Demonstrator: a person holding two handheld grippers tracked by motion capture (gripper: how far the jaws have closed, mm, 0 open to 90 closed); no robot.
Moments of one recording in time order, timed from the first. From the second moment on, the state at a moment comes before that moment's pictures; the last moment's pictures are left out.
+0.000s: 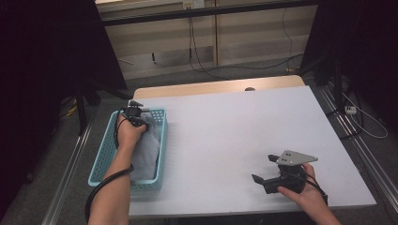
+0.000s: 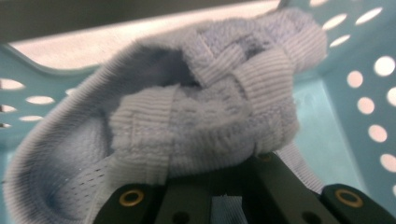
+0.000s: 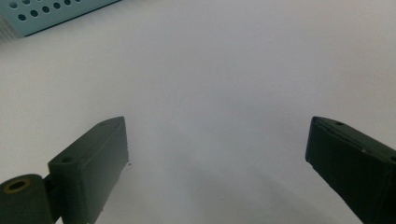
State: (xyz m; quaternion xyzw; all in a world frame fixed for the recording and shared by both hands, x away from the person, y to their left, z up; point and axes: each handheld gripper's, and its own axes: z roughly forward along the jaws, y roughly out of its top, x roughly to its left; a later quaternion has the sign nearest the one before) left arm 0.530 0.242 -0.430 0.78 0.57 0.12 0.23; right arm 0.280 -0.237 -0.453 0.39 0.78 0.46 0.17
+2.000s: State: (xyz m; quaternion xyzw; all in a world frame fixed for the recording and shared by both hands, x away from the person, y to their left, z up) left arm 0.498 0.205 -0.351 0.81 0.51 0.04 0.27; right arm 0.279 -0.243 -0.448 0.39 0.77 0.47 0.18
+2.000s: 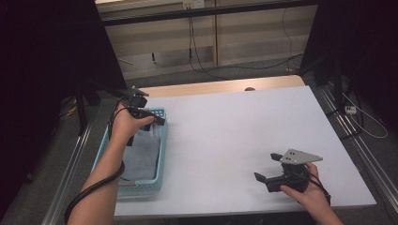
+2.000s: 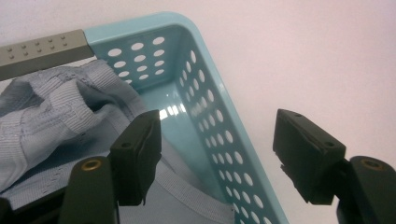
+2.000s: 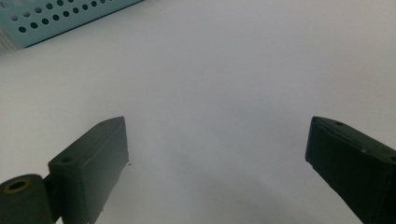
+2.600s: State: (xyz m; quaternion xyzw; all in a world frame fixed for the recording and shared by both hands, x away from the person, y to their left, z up) left arm 0.493 0.197 -0.347 0.82 0.50 0.04 0.28; right arm 0.279 -0.243 -0.447 0.39 0.77 0.47 0.18
